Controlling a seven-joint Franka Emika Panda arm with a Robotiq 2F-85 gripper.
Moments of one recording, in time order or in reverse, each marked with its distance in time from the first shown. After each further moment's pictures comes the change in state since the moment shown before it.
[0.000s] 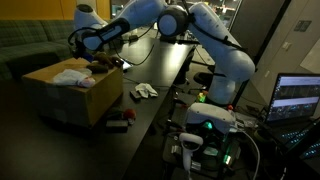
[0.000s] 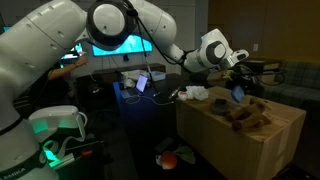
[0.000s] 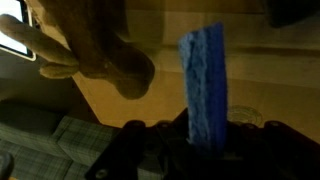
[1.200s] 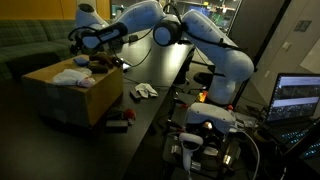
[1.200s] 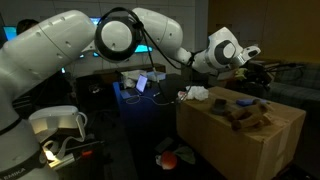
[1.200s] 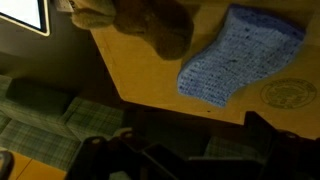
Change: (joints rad) arm -0.044 0.123 -0.019 0.223 0.032 -0.013 -0.081
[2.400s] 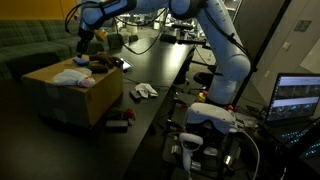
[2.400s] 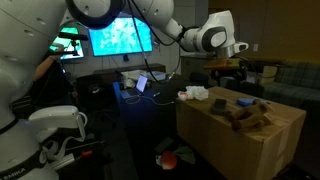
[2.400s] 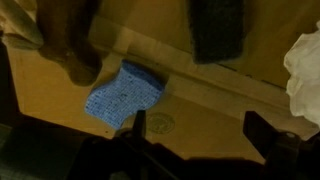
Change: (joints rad) arm -0.143 -0.320 0.298 -0.389 0.213 -0.157 -0.544
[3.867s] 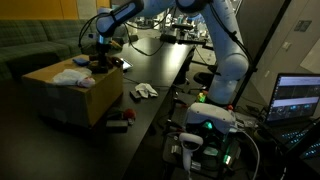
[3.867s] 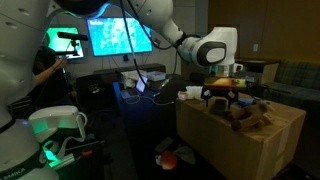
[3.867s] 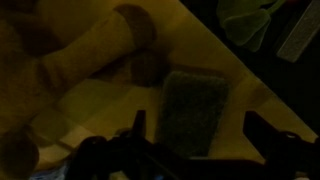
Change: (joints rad) arm -0.108 -0.091 0.039 -0.276 0.086 -0.053 -0.463
